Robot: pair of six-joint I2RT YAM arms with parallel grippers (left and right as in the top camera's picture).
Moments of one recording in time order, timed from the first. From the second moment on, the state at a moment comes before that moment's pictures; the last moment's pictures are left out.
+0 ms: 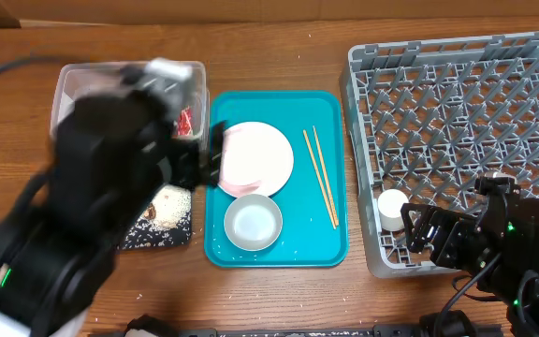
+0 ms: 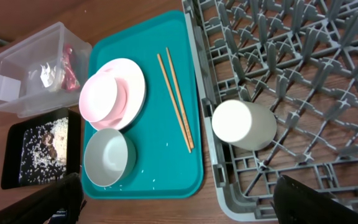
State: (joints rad) left arm -0.41 1.13 1.74 -1.15 -0.12 -0.10; right arm 0.14 0.72 1.18 -1.26 -0.18 0.44
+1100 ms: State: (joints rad) left arm -0.16 0.04 0.31 -0.47 -0.02 -0.11; right arm 0.14 0.72 1.18 -1.27 -0.18 0.44
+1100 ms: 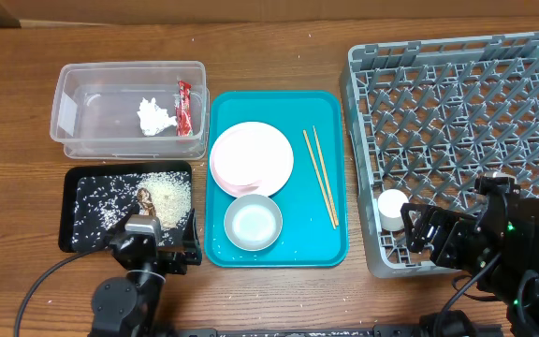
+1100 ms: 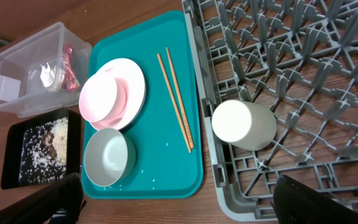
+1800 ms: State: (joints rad) left arm -0.16 0.02 0.07 -0.21 -0.01 -0.18; right arm 0.14 0.72 1.18 -1.27 -0.18 0.44
